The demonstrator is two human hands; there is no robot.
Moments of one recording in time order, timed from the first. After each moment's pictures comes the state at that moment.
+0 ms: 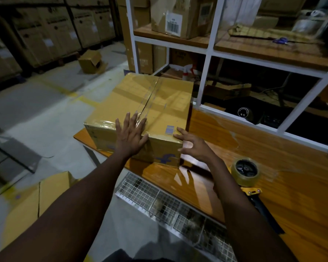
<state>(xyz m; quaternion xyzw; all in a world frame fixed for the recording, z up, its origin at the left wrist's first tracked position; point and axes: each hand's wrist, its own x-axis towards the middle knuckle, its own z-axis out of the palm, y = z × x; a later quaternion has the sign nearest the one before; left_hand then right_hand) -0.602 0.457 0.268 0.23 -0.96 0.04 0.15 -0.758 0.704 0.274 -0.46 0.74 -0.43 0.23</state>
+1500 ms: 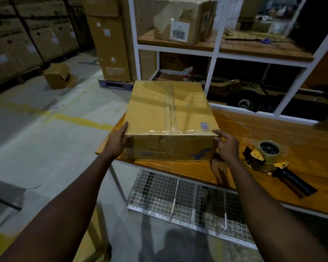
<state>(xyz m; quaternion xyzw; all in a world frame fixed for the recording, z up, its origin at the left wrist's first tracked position) -0.505 0.260 0.273 0.14 -0.94 -0.27 0.14 -0.664 0.651 0.260 -0.09 0.87 -0.47 -0.08</state>
